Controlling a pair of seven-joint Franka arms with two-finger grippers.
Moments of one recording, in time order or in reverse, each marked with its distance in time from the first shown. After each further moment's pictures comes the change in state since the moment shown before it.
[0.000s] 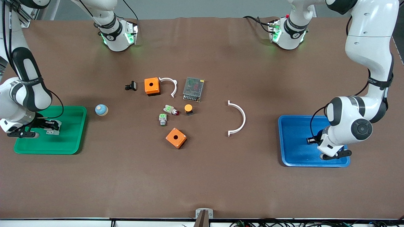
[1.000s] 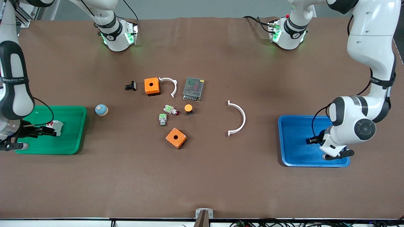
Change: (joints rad) left arm 0.003 -0.051 -0.003 0.011 -0.003 -0.072 0.006; right arm 0.086 -0.025 0.028 0.360 0.003 -0.482 0.030
